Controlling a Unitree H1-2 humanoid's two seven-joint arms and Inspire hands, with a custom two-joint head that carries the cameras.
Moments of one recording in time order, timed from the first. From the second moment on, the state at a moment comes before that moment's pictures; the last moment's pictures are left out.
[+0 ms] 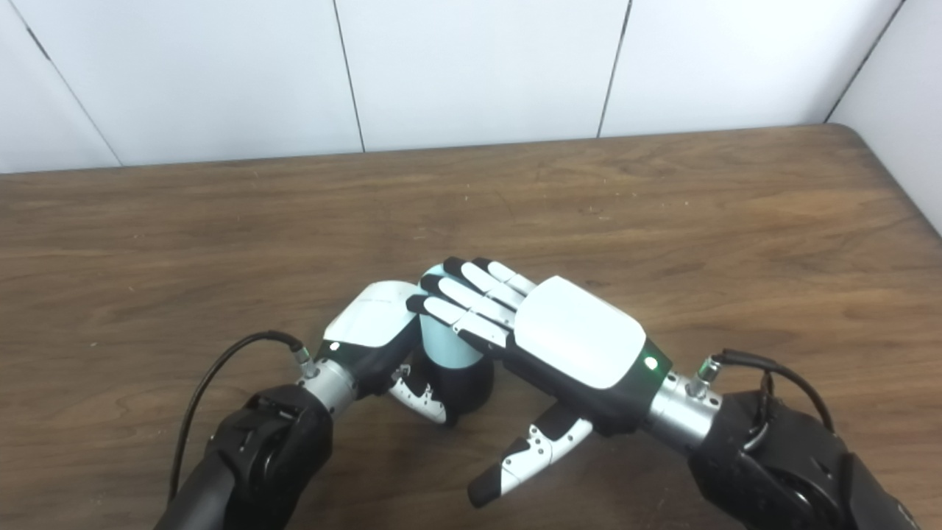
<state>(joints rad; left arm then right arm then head) -0.23 0.16 -0.59 -0.35 1.02 0.33 -0.58 -0.05 -0.56 0.34 -0.81 -0.63 0.06 0.51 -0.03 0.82</state>
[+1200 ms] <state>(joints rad) -0.22 0.15 -0.58 -0.34 1.02 0.33 -0.56 -0.05 -0.58 0.34 -0.79 -0.62 0.05 0.51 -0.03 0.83</state>
